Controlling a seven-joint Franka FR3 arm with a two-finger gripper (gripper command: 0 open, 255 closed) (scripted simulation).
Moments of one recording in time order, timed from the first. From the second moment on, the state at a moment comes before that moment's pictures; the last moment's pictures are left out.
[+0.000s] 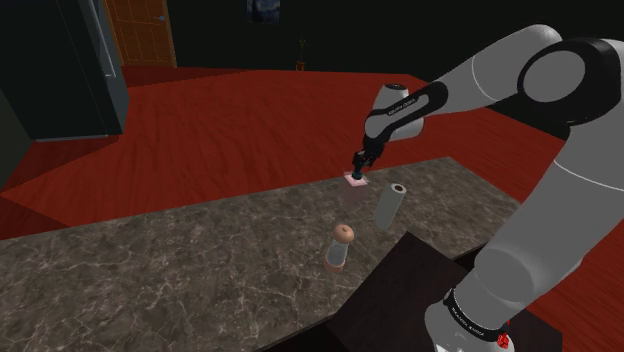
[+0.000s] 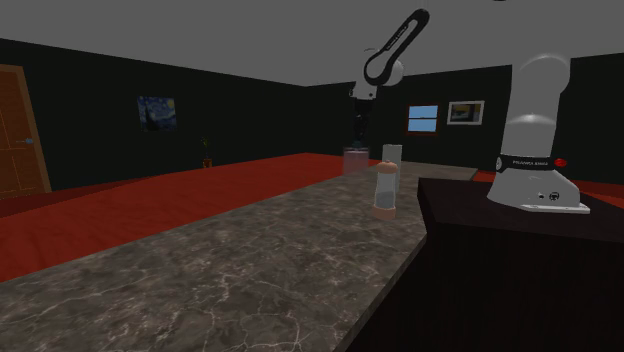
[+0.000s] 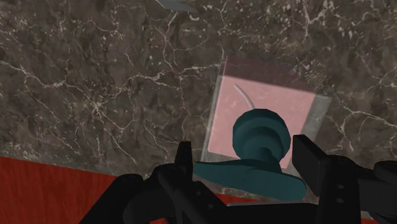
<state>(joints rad) -0.34 0.10 -0.08 -2.30 -0.07 2.52 -0.21</state>
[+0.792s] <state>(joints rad) -0.34 0.22 -0.08 -2.32 -0.07 2.67 -0.21</state>
